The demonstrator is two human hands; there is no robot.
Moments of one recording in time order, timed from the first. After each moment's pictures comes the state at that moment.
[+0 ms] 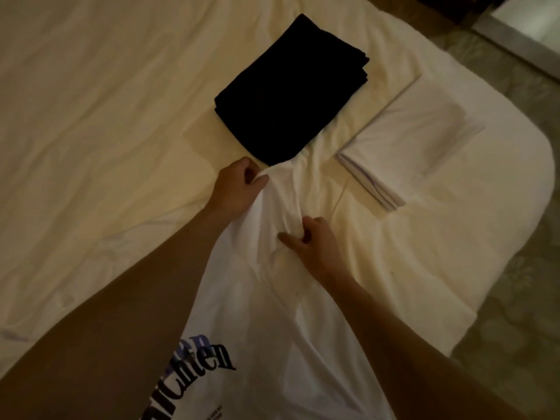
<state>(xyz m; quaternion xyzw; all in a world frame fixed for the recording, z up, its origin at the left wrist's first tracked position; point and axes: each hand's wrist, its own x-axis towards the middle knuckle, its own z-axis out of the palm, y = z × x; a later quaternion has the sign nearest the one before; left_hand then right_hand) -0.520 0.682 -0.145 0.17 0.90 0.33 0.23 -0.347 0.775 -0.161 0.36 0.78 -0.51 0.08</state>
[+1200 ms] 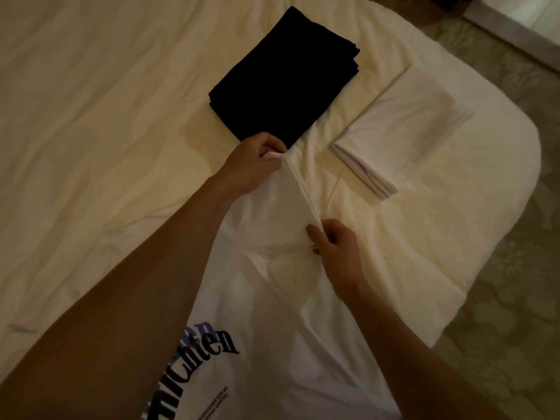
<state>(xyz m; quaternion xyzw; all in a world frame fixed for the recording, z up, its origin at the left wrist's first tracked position) -0.521 0.713 -0.099 0.22 0.83 0.39 0.34 -0.311 0.777 -0.138 0.47 0.63 -0.62 -0.03</state>
